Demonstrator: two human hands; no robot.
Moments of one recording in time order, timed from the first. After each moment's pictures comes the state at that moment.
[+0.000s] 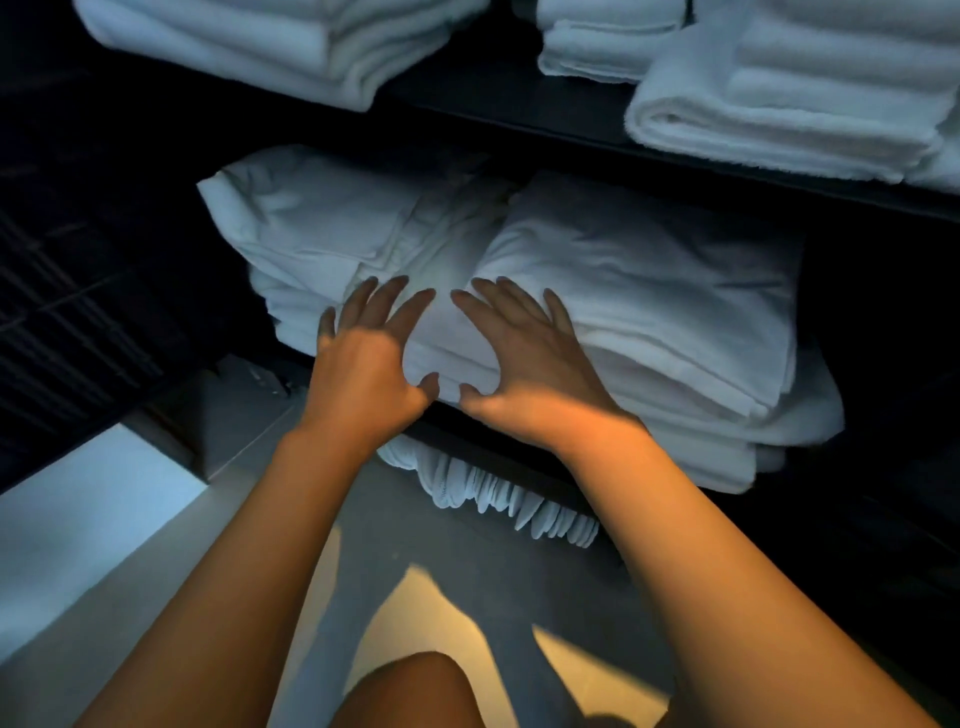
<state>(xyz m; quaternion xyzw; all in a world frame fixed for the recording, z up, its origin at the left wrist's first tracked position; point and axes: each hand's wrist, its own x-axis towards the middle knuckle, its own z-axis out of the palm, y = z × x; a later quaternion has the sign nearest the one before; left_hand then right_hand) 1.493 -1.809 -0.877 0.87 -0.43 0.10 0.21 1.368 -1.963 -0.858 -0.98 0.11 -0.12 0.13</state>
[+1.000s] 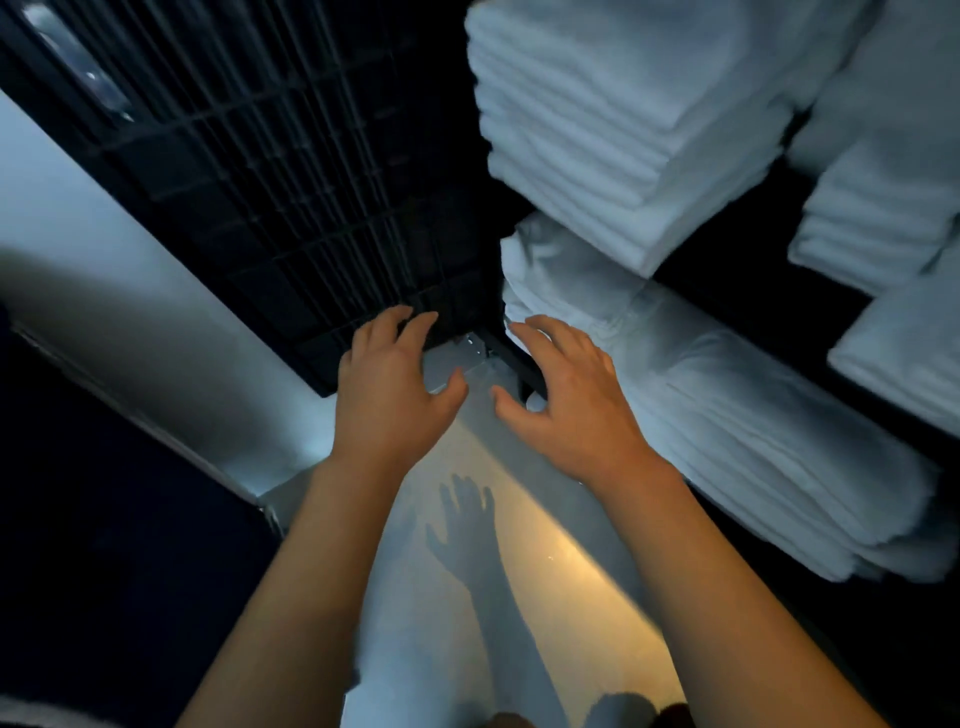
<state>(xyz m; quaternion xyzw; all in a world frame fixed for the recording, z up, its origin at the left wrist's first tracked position) 1.470 -1.608 -0.645 0.96 -0.15 0.06 0.22 1.413 -1.797 -0.667 -0.94 0.02 -0.08 0.32</state>
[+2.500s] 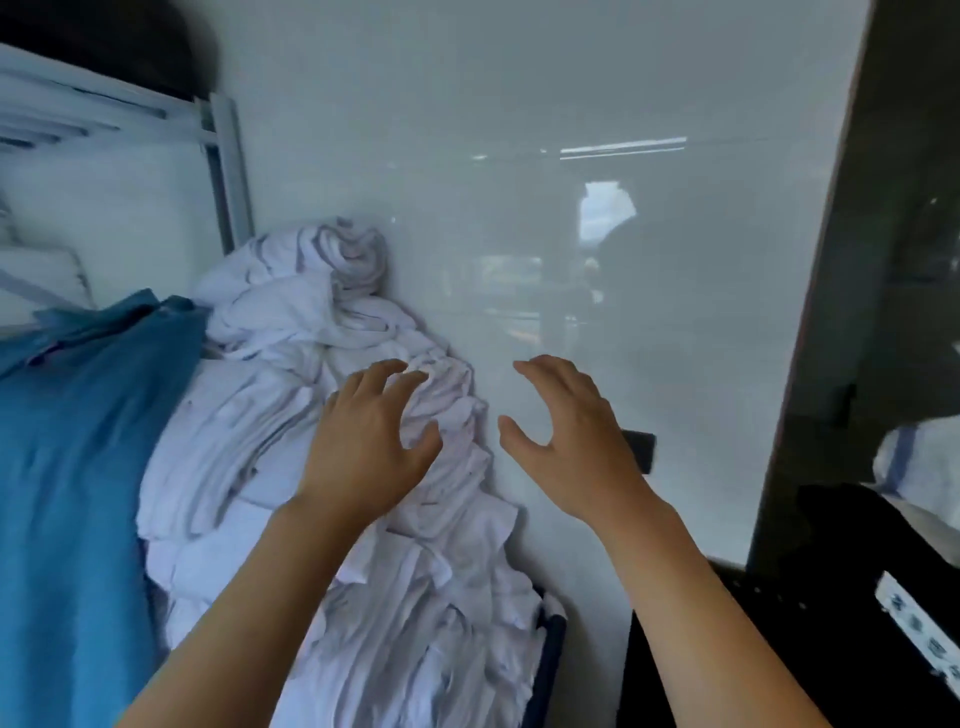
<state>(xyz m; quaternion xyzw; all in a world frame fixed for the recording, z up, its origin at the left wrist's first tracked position) 1.202 -1.323 0.036 0.89 0.17 0.43 0.03 1.355 -1.495 0.031 -0.75 -0.49 -0.23 0.39</state>
